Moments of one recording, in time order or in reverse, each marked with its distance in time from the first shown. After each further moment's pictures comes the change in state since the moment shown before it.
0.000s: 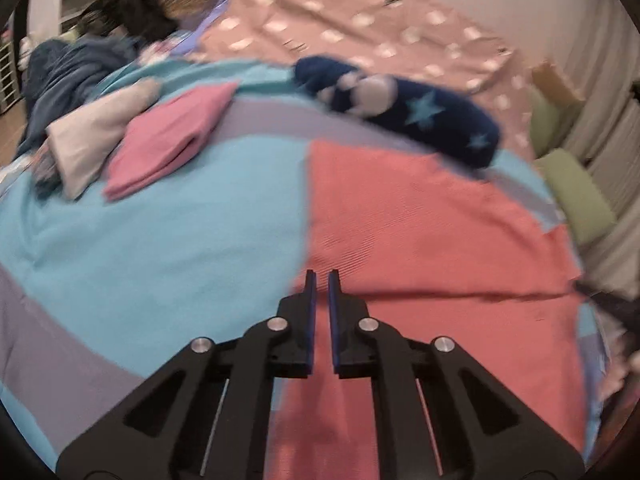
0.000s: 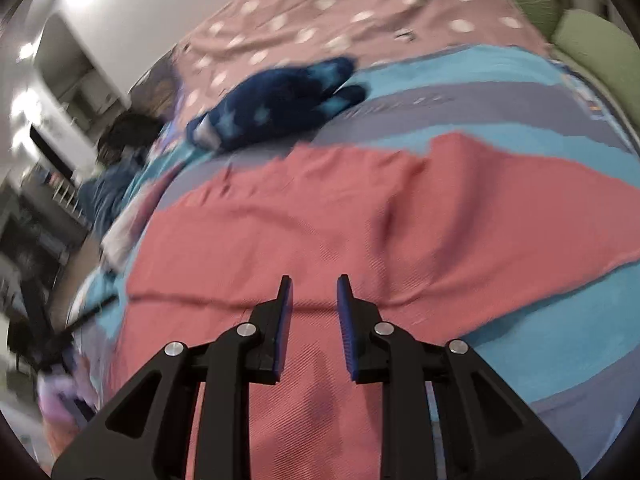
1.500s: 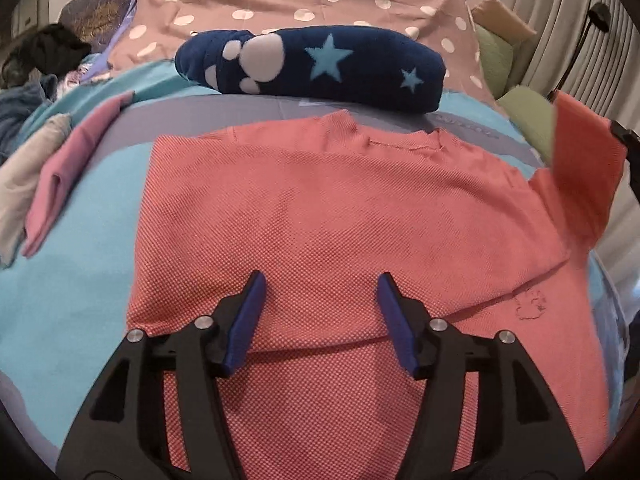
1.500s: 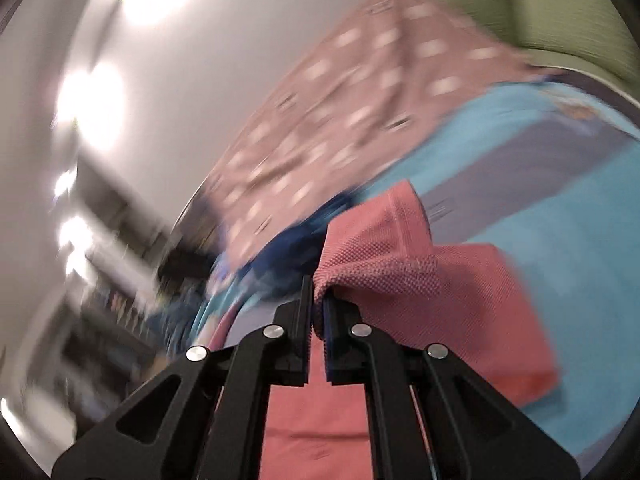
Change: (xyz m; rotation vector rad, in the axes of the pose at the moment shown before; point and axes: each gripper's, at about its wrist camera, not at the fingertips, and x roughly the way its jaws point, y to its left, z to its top) left arm 0.082 -0.069 0.000 0.197 0.093 -0.094; right arm -0.061 -0.017 0.057 0.177 -0.352 0.344
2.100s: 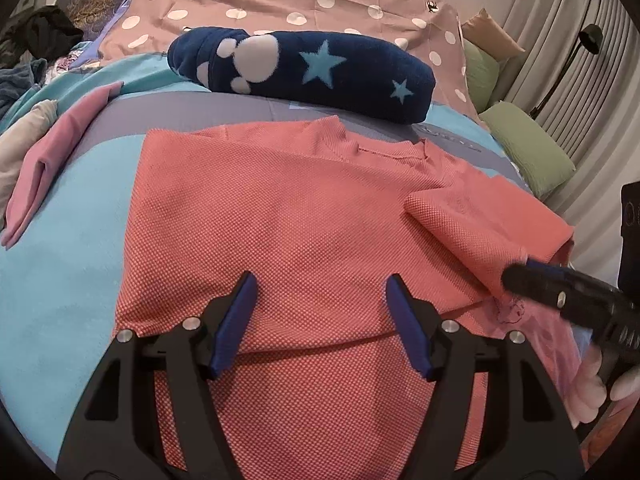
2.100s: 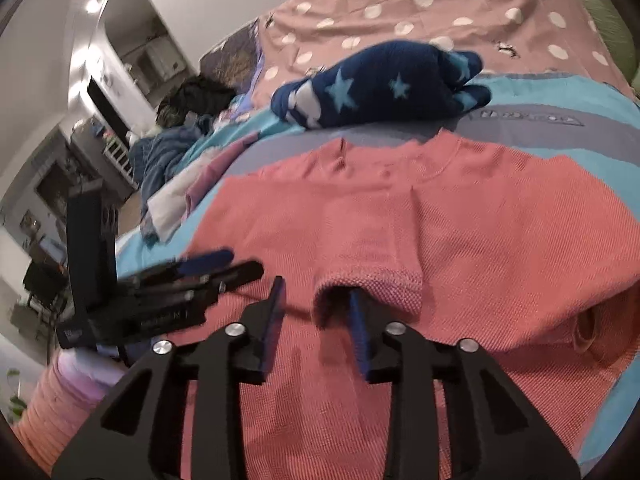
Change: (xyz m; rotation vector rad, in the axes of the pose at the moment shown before) left arm -0.002 0.006 -0.002 -0.036 -0.020 -0.081; right arm 0.094 0.043 -0.101 -0.262 0.287 -0.133
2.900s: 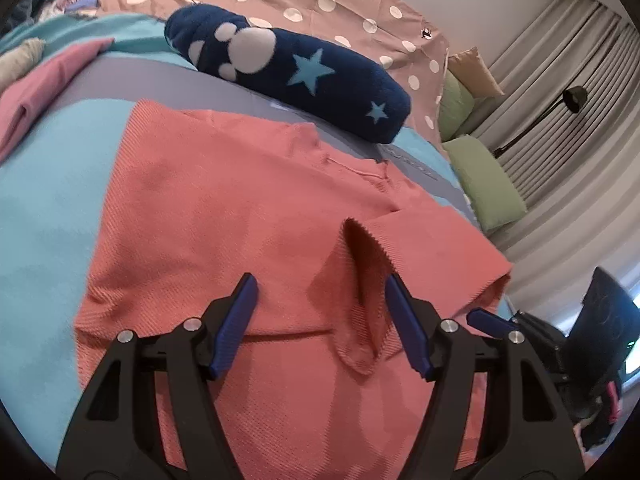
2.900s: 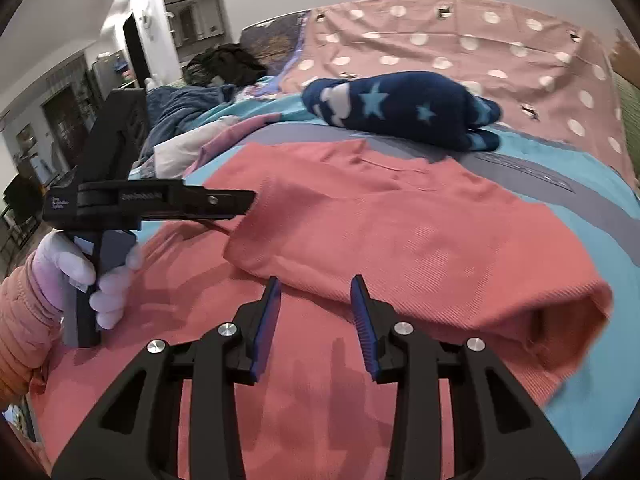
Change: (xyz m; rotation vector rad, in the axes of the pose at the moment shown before) left arm -0.012 0.013 0.002 -0.182 0.012 -0.241; right arm -0.037 0.017 -0.039 -0.329 0.019 -0.082
